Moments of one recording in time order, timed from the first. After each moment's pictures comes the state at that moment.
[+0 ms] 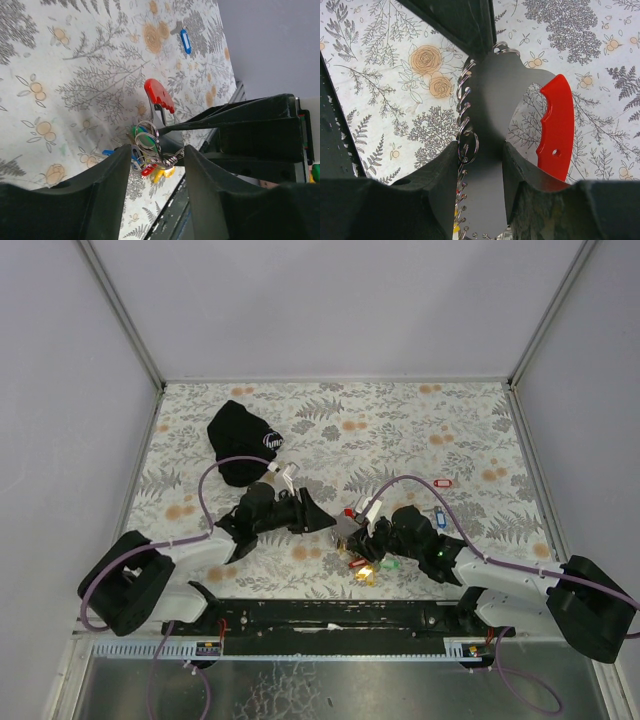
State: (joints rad) left arm -0.64 1.29 0.40 0.54 0.43 -0.85; right arm 0.88 1.09 0.33 0.29 -0.20 -0.06
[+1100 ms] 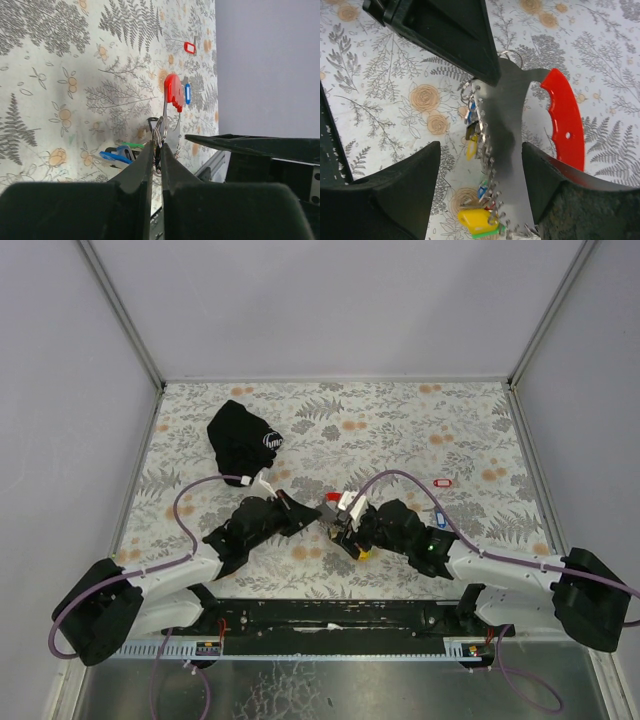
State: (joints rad) left arm -0.73 1.11 0.32 0.46 0.05 -1.17; right arm 0.98 1.14 0.49 0.22 -0.08 -0.15
